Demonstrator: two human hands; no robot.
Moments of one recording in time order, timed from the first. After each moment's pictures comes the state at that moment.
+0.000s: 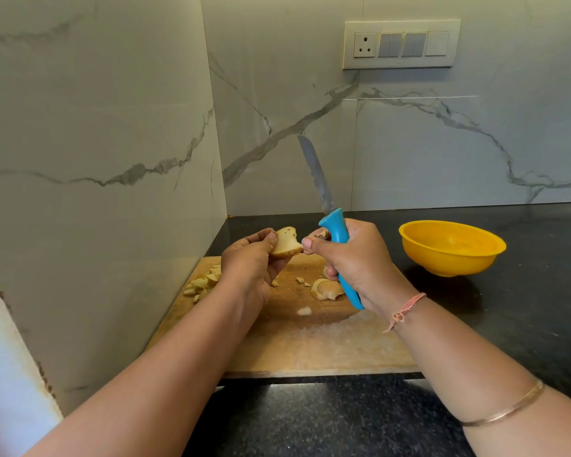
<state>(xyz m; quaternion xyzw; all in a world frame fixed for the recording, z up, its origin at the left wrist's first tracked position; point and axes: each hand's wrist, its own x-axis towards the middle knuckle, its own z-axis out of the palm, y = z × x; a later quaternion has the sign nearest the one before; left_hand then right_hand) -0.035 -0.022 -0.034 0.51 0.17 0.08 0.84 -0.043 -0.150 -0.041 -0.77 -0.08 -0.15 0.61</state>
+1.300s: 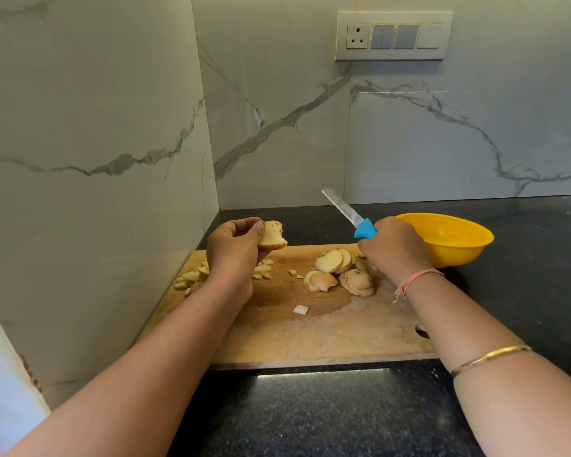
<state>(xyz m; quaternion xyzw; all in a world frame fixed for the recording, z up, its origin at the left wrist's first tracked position) -0.029 -0.016 -0.045 0.62 0.13 0.19 0.75 -0.002 -0.205 -0.056 -0.94 0.10 -0.23 0.24</state>
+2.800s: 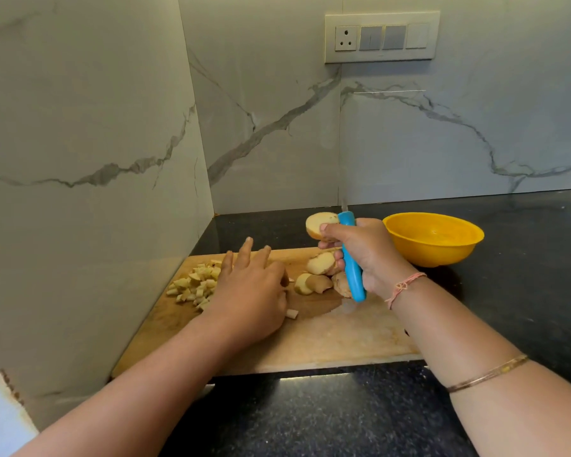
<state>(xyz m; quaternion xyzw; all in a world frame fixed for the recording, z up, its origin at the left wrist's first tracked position) -0.070 -0.021 -0.060 0.99 -0.12 0.11 0.02 -0.030 -0.179 -0.038 -0.70 0.04 -0.07 0.71</state>
